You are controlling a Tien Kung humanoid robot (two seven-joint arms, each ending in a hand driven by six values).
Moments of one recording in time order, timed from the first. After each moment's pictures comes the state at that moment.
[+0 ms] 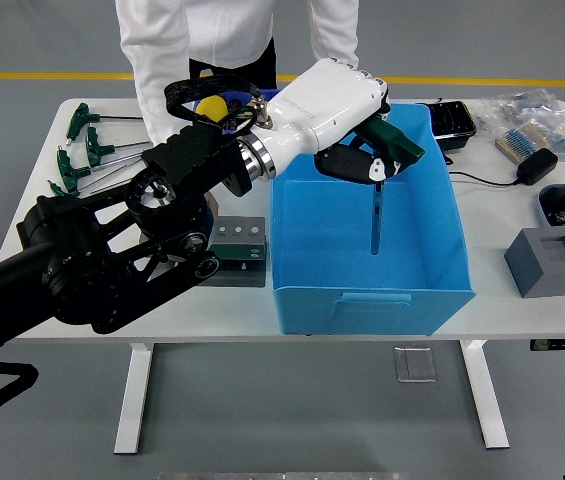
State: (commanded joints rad) left arm -0.95 0.11 -0.58 -1.36 2.03 0.09 0.16; right arm 0.09 -0.17 0.62 0.18 -0.30 -0.10 -0.02
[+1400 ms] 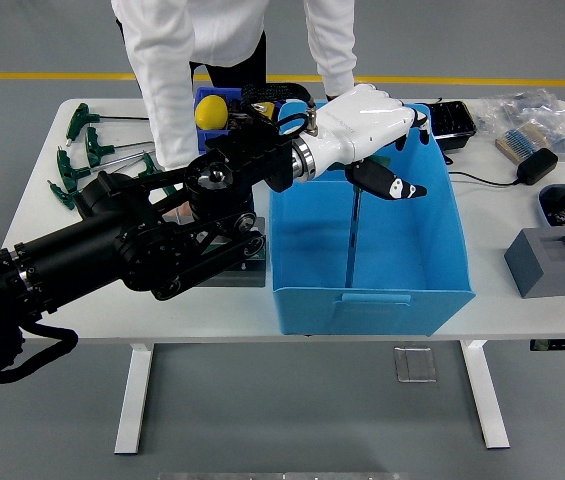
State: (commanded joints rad) left arm -1.12 0.00 -0.42 -1.02 1.94 0.16 0.03; right arm 0.12 -0.20 0.61 0.18 -0.34 -0.10 -0.01
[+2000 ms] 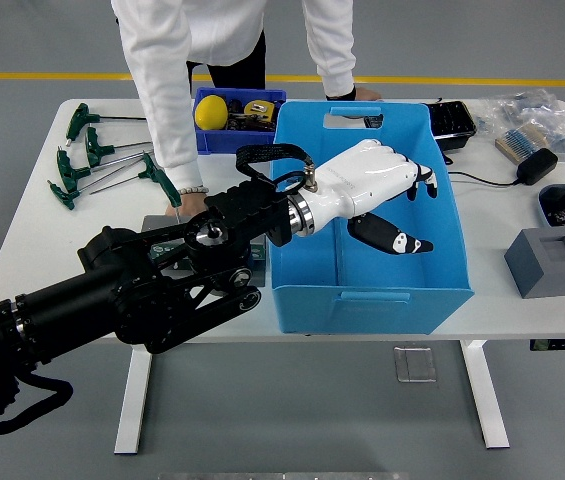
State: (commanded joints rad) left arm -0.90 0.04 -0.49 -1.16 1.99 0.19 0.02; right arm 0.09 -0.18 0.66 0.18 -0.33 -0.11 0.00
